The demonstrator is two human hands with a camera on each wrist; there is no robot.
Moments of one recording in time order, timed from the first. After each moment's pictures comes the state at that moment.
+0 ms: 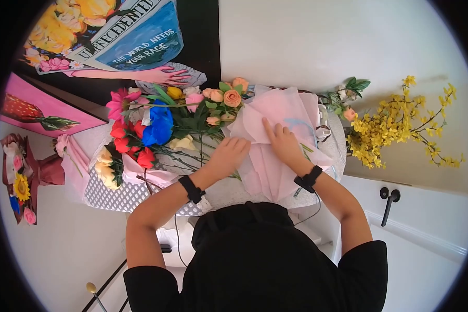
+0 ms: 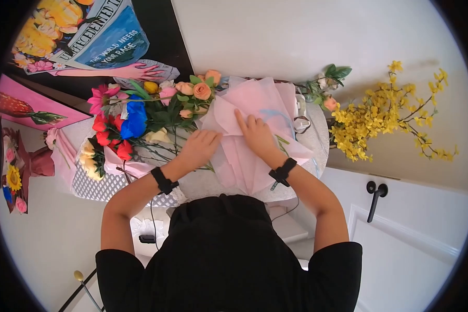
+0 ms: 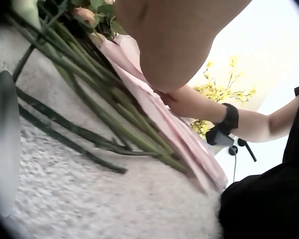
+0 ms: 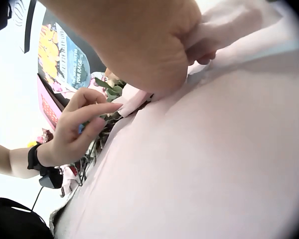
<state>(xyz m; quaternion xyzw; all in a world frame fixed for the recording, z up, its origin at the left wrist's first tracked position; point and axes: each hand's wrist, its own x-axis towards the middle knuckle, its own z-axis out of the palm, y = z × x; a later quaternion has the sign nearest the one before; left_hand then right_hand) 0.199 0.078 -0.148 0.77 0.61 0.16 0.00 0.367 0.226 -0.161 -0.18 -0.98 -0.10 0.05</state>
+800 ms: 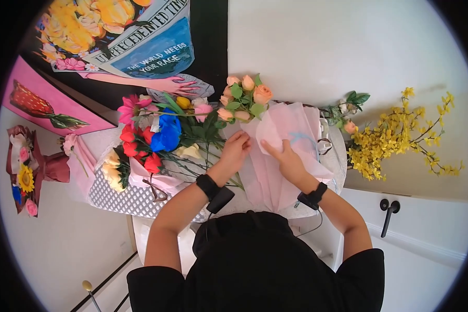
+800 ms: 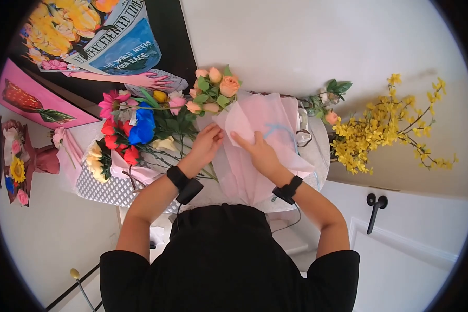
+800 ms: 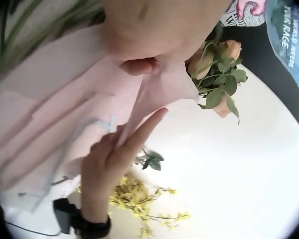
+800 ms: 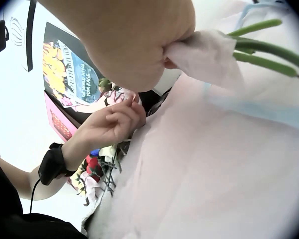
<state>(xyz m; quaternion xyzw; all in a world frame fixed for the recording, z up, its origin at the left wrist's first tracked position) 0.201 0.122 -0.193 0.02 0.39 0.70 0.60 0.378 0.210 -0.120 -0.20 -0.96 0.21 0.06</state>
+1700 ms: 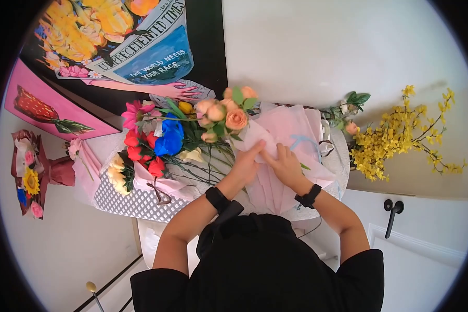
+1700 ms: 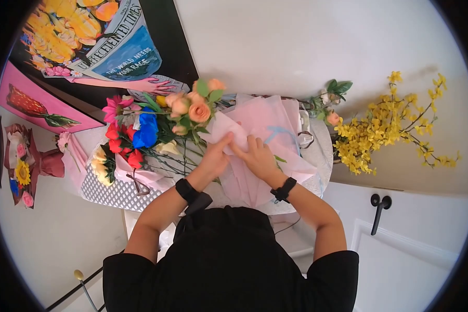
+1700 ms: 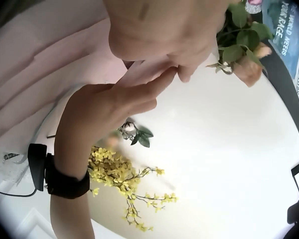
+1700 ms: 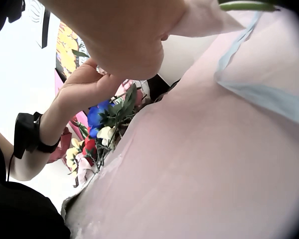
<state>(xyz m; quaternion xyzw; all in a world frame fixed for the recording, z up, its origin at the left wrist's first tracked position) 0.241 0.119 -0.125 0.06 0.34 0.74 0.58 0.372 0.203 -0.139 -0.14 -0.97 -0.01 0.19</state>
